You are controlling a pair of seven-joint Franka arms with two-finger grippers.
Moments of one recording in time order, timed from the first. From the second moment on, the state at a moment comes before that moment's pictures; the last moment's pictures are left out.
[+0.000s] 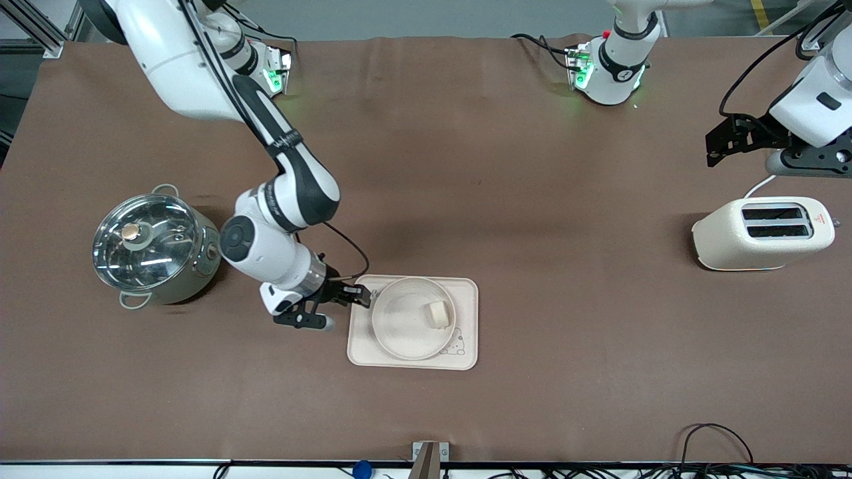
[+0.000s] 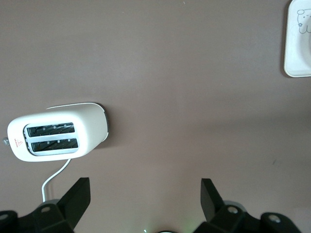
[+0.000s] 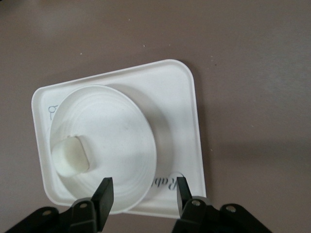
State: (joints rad) left arm 0.00 -0.02 -0.13 -1.56 0.06 1.50 -0.02; right arm 0.30 0.63 0.13 -1.55 0.31 2.37 0.37
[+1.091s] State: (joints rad) left arm 0.00 -0.03 -0.13 -1.56 0.06 1.50 -0.02; right arm -0.08 0.05 -0.01 -1.55 0.07 1.57 0.03
